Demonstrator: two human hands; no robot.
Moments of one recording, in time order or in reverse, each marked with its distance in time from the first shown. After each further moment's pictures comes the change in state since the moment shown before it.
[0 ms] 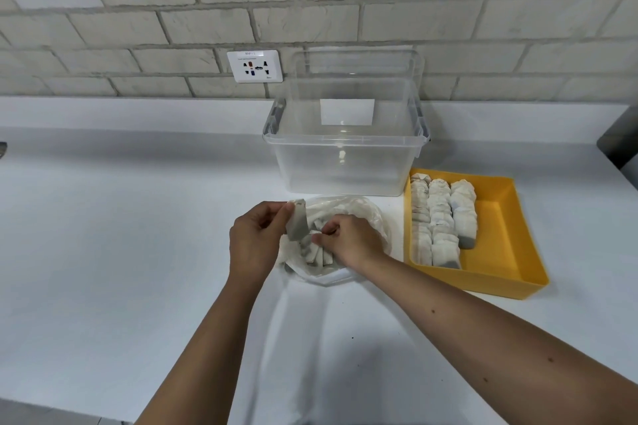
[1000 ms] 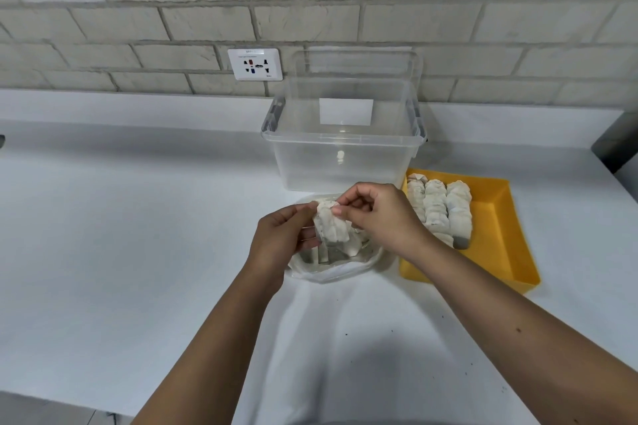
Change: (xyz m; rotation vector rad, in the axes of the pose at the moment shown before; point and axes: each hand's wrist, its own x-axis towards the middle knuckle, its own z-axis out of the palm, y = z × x) left_hand -0.020 0.026 0.023 -0.351 -0.249 -0.297; right_hand -0.031 -0.015 -0.080 0.407 0.074 -0.245
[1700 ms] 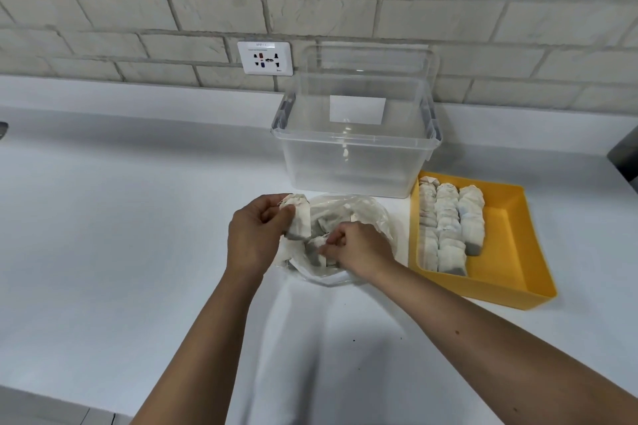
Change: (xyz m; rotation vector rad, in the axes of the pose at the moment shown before) left_hand 0.017 -0.002 -0.040 0.295 0.230 0.240; right_hand 0.009 0.045 0.062 -0.521 -0.157 0.249
